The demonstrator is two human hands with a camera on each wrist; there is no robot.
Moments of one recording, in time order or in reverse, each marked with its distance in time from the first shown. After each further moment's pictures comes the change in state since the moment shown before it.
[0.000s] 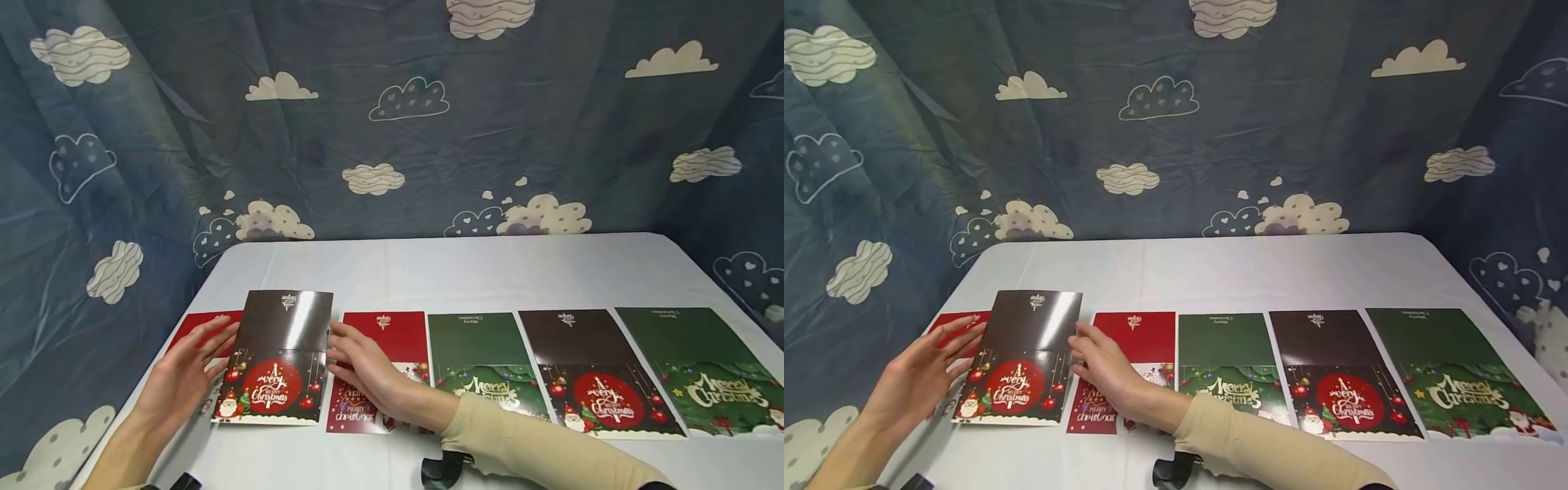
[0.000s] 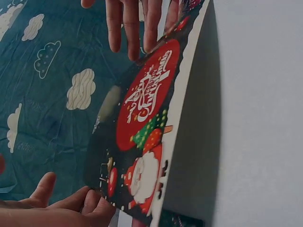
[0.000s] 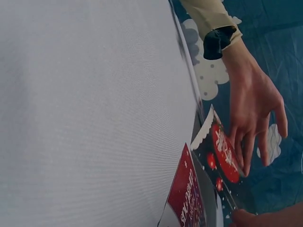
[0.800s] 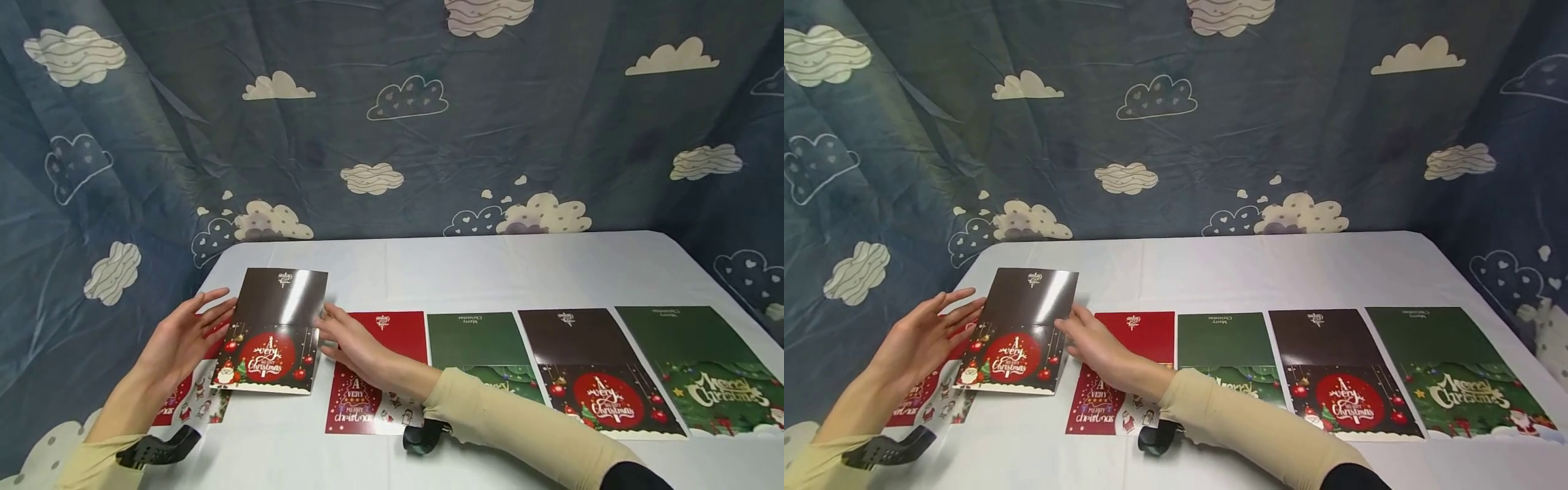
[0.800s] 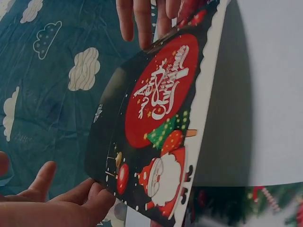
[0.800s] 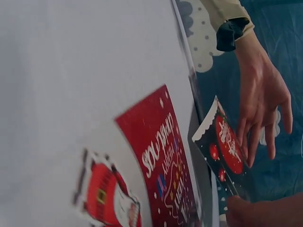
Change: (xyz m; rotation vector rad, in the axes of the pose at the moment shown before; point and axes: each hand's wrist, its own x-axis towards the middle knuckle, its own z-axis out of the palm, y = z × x) left_hand 0.040 0.022 -0.020 0.029 -0.011 -0.034; right_hand 0.038 -0.006 -0.003 -0.102 -0.039 0.003
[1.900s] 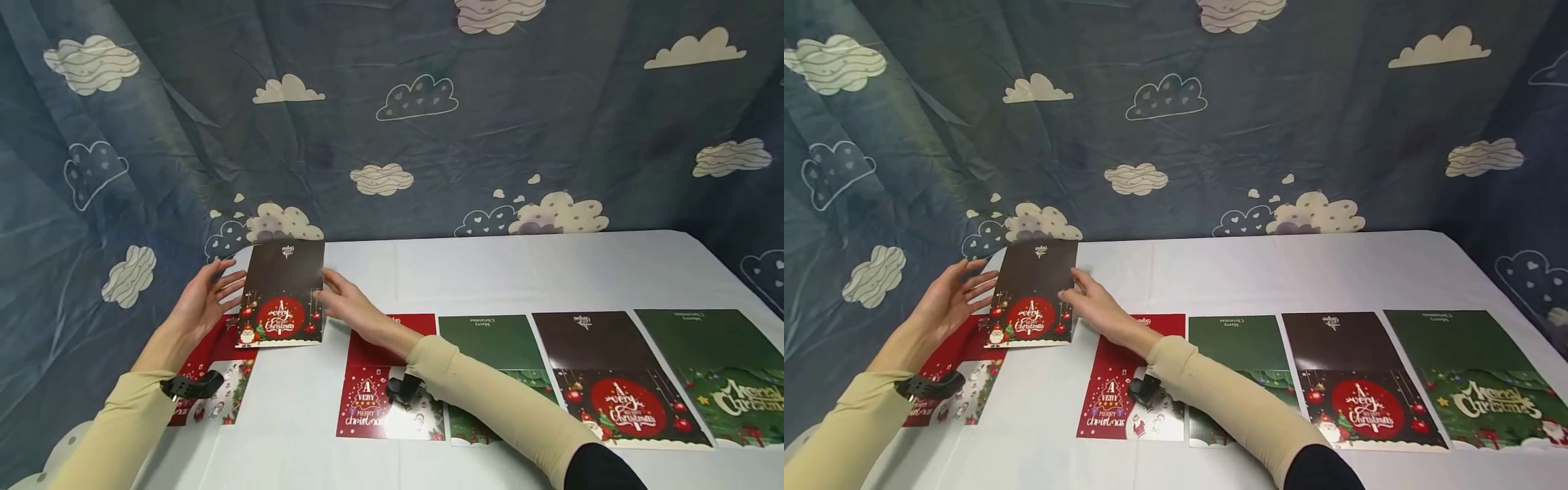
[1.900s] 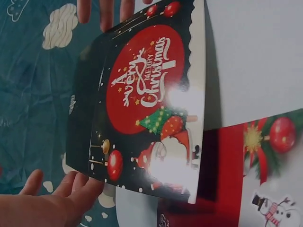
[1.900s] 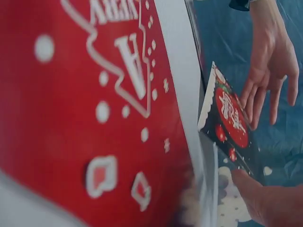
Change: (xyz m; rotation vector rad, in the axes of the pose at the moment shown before) left_hand 0.064 0.015 -0.022 0.147 0.280 -0.112; right_hand 0.076 -0.007 -0.016 -0.206 -0.018 -0.185
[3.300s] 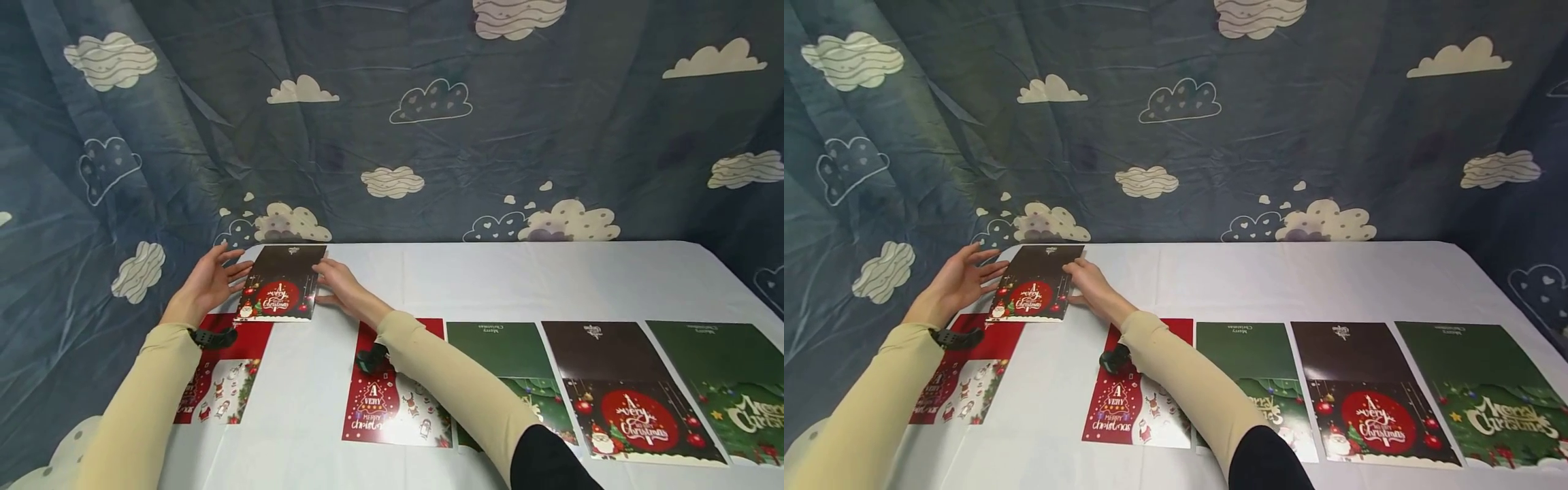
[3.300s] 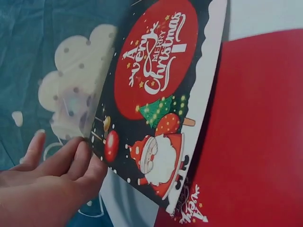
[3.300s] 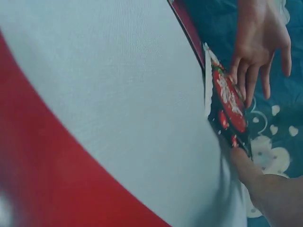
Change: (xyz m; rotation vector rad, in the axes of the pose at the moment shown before) left_hand 0.059 0.003 -0.039 -0.173 0.044 -0.185; right_hand 0.080 0.012 0.013 0.276 0.166 0.201
